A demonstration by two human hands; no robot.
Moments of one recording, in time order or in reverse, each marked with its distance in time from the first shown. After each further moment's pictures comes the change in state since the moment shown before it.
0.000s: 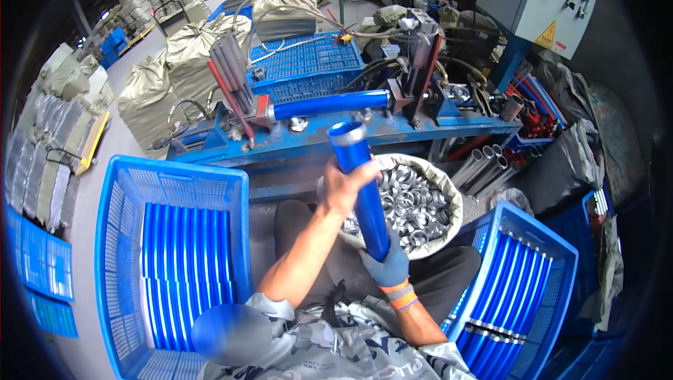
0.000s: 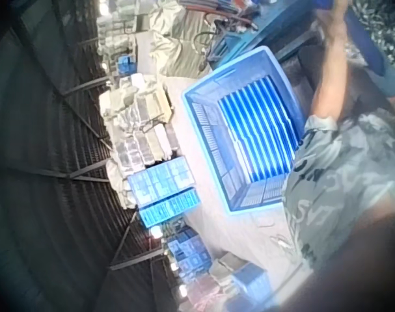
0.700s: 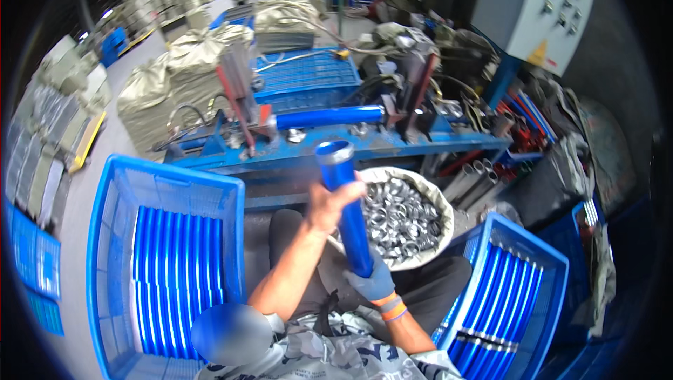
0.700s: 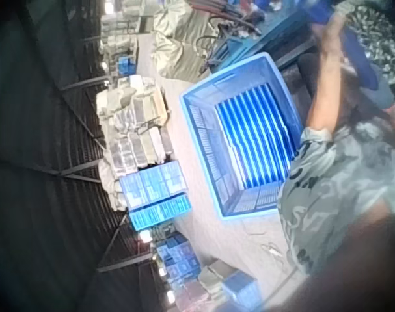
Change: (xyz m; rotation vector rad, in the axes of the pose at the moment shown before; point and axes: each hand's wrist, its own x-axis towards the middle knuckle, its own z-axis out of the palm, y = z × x) left_hand -0.032 0.016 -0.009 0.015 -0.027 0.004; right_hand -0.030 0.006 0.004 0.406 -0.181 0.016
